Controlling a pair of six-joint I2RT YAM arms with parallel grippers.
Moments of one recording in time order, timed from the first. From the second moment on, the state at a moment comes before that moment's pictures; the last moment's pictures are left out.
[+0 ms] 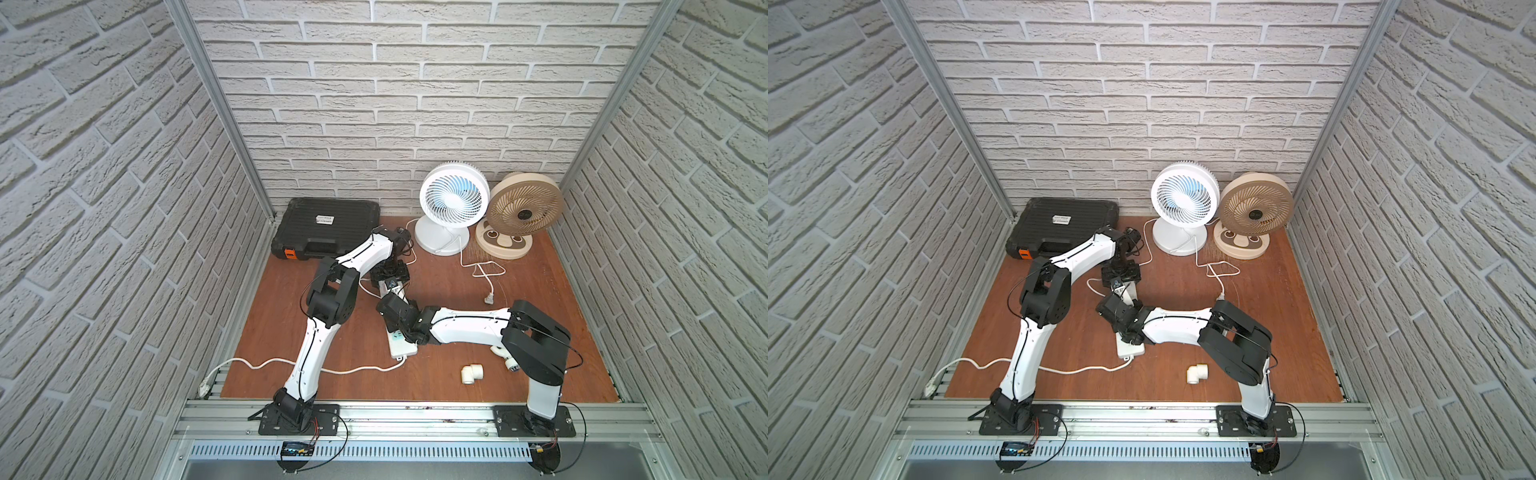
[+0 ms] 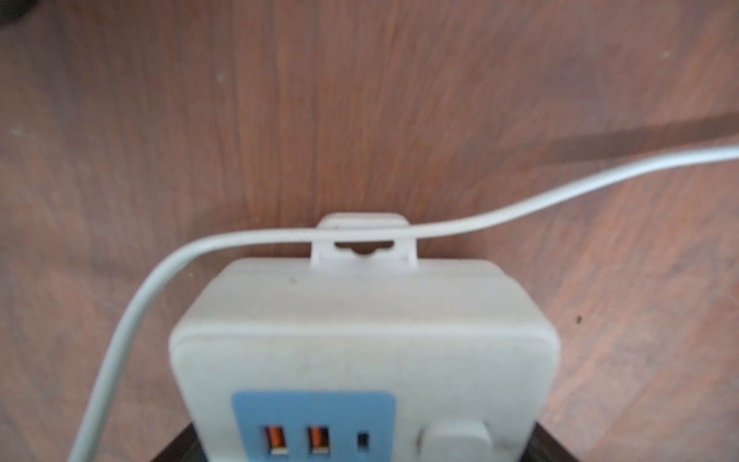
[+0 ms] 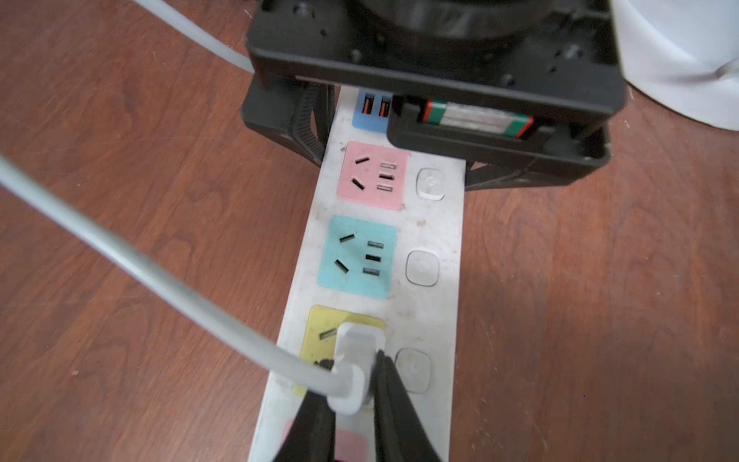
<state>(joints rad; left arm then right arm) -0.44 2.36 1.97 -1.15 0.04 -0.74 0.99 1.89 1.16 -0.20 0.51 0.52</state>
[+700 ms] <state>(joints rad) -0.44 2.36 1.97 -1.15 0.04 -0.74 0.92 1.84 1.07 -0.09 0.38 0.63</state>
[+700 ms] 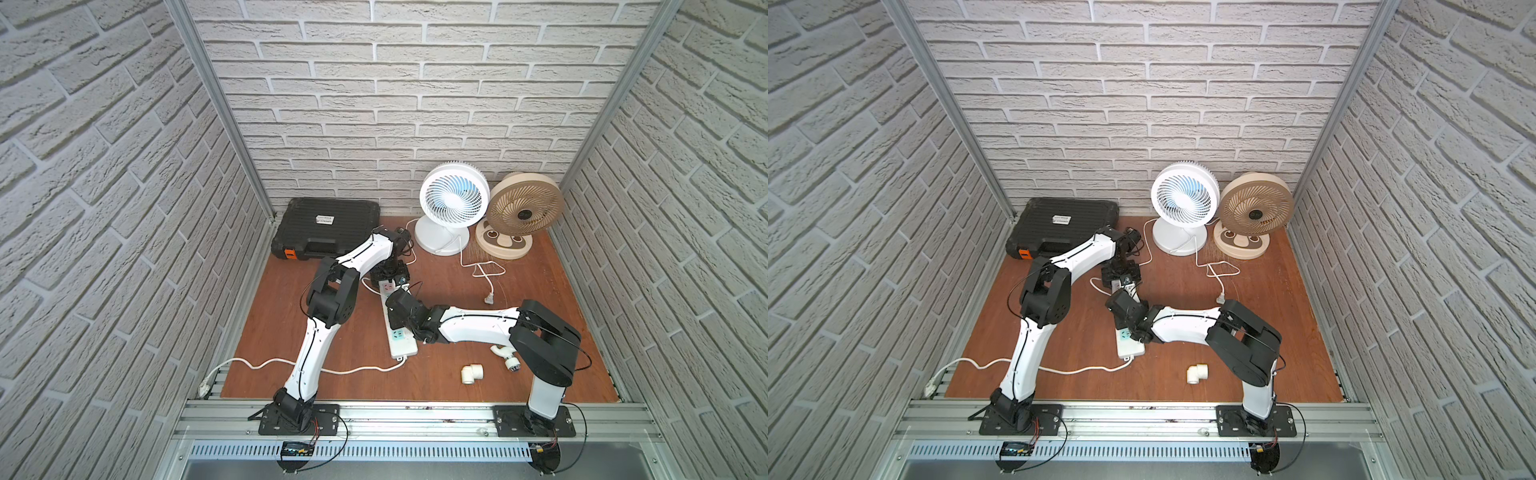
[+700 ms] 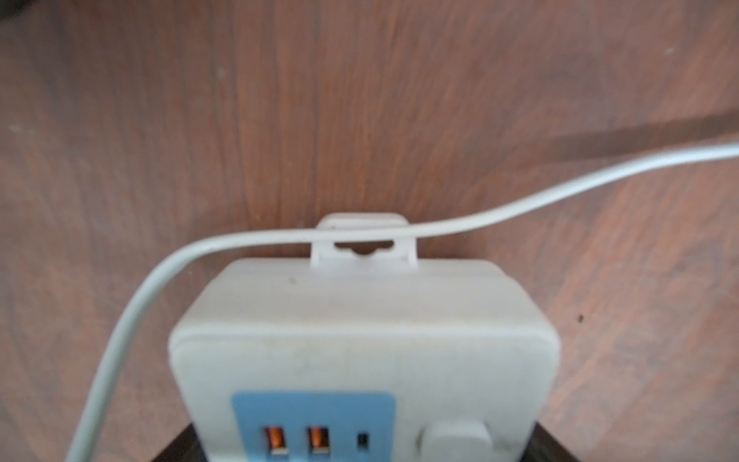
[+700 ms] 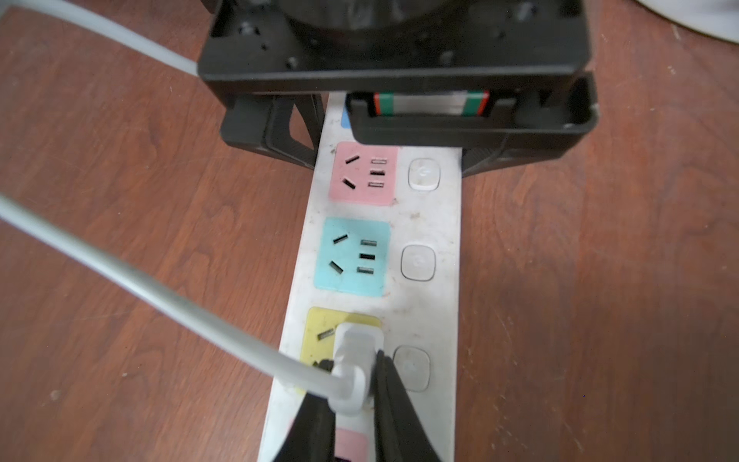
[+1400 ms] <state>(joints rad) -0.44 2.36 1.97 -1.15 0.04 -0.74 0.96 1.85 1.10 -0.15 0.43 0.61</state>
